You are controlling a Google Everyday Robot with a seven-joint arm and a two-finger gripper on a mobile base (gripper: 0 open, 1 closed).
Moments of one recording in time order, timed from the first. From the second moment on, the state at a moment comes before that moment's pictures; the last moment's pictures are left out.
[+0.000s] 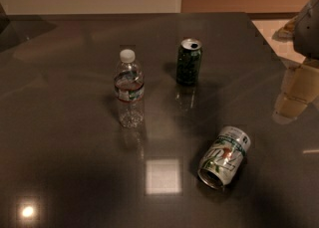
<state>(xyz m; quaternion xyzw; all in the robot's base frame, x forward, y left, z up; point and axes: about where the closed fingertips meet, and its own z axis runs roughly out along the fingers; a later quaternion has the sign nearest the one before) 0.438 -0.217 0.977 -0.60 0.78 -0.03 0.16</state>
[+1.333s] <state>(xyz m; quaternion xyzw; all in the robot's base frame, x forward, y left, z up) 0.413 -0.181 0.964 -0.70 0.70 0.00 0.13</state>
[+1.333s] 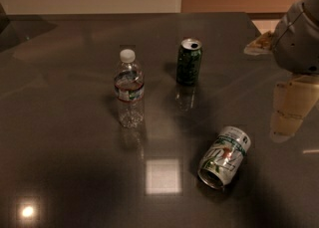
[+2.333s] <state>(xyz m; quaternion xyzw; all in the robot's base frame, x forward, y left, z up) 0.356 -0.137 0.915 -0.86 0.49 0.04 0.13</state>
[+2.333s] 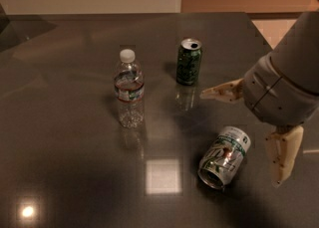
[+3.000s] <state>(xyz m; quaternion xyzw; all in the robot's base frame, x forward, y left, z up) 0.335 -0.127 0.864 -0.92 0.38 0.05 0.09</state>
